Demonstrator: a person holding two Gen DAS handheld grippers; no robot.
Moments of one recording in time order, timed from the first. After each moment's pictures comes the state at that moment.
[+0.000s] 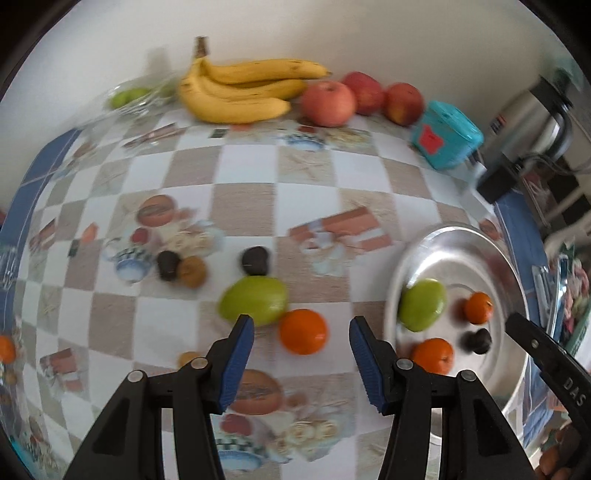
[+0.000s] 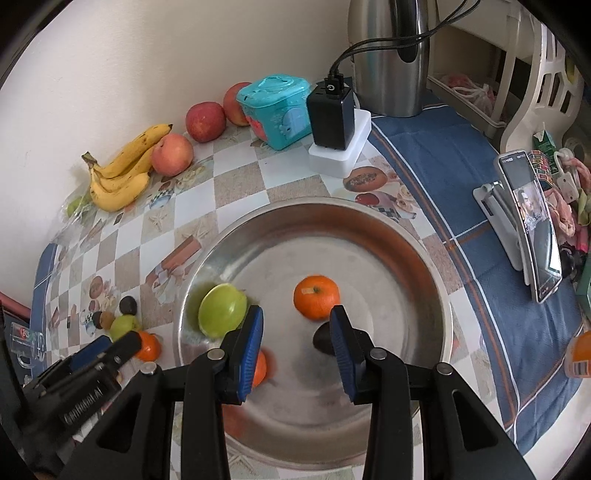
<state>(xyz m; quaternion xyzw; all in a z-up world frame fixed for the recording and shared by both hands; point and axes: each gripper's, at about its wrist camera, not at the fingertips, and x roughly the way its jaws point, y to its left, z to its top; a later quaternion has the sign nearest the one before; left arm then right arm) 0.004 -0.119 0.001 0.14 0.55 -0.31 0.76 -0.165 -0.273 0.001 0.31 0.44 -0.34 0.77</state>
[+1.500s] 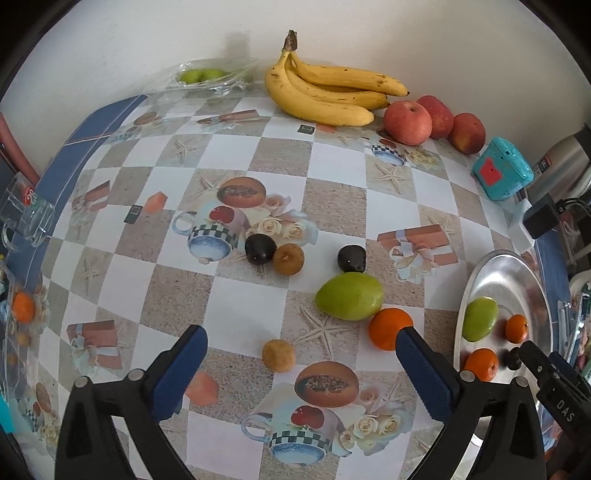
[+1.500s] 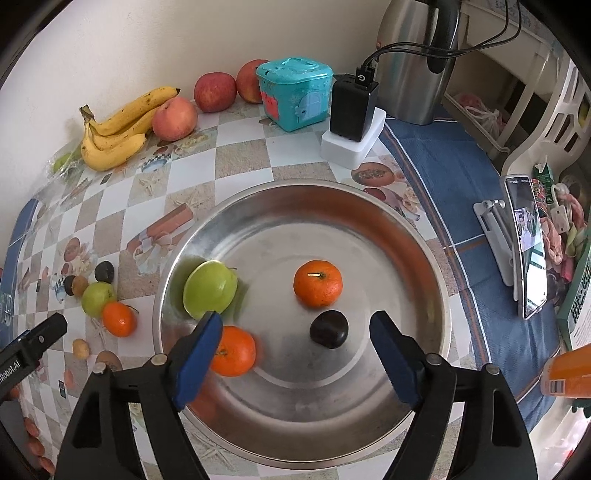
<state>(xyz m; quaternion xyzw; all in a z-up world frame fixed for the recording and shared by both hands) 0.030 -0.068 0.000 0.11 0.55 -0.24 0.79 -0.146 -0.258 -0.014 0.24 0.49 -0.35 0.76</state>
